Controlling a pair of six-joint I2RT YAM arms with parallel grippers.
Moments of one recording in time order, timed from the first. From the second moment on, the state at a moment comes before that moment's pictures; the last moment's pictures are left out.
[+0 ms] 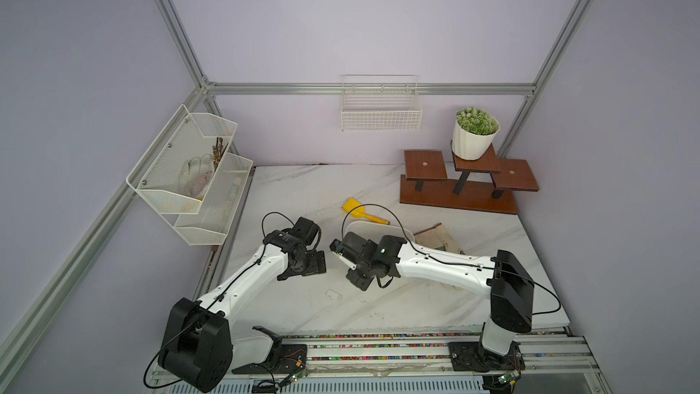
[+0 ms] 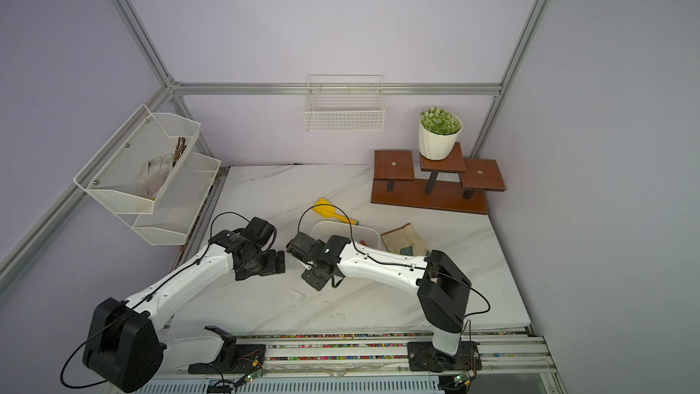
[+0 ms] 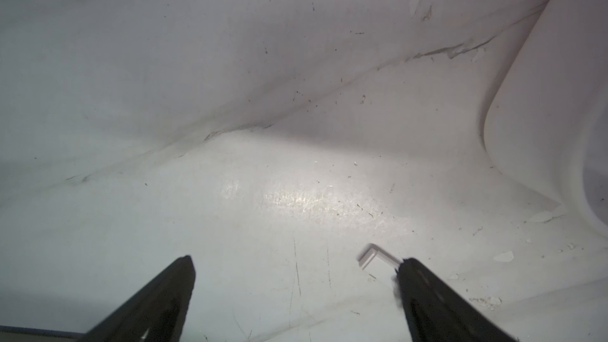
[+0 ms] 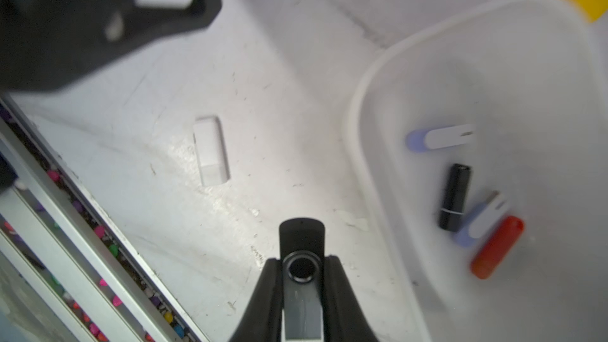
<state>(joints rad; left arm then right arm) -0.39 1.29 0.90 -0.97 -0.10 -0.57 1.03 1.76 1.48 -0.83 0.15 0.10</state>
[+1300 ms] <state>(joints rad) -0.39 1.30 0.88 -0.94 -0.06 -0.57 0.80 2.09 1.51 -0.62 0.39 -0.05</state>
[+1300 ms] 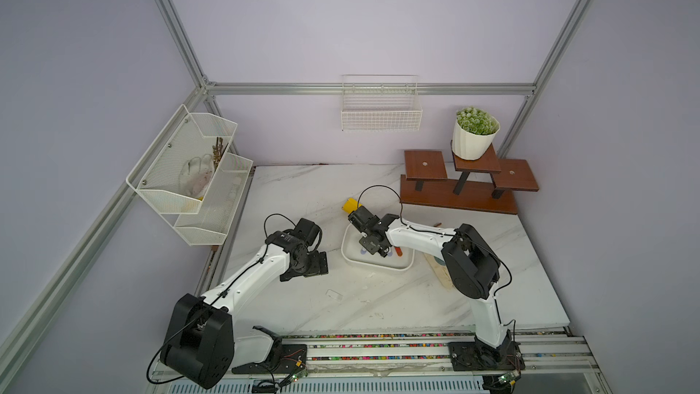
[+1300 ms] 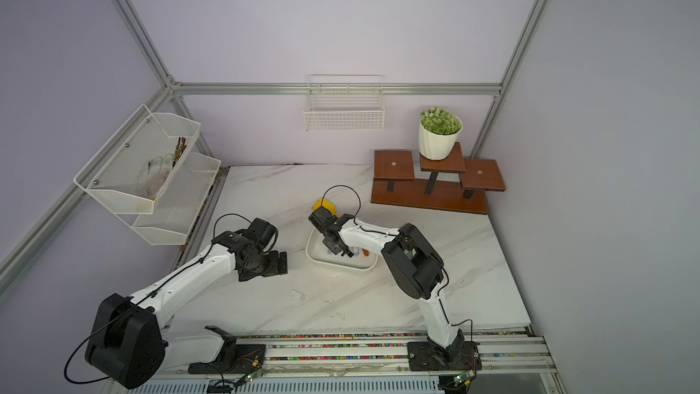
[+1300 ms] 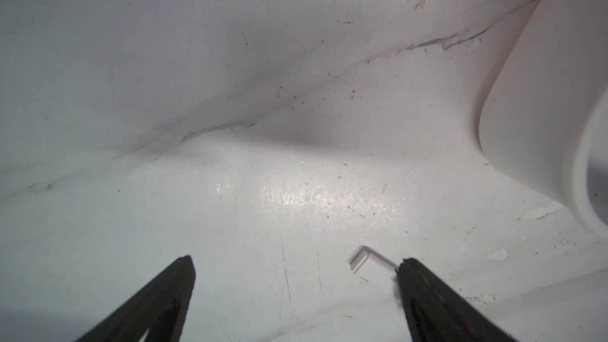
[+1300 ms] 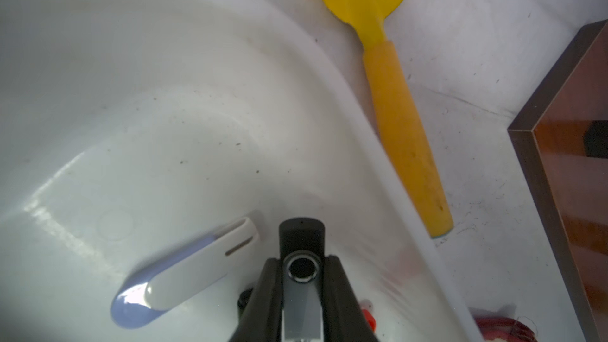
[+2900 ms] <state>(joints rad) -0.56 1.23 0.79 -0.96 0.08 -0.64 0.79 1.72 1.43 -0.66 0.36 0.08</state>
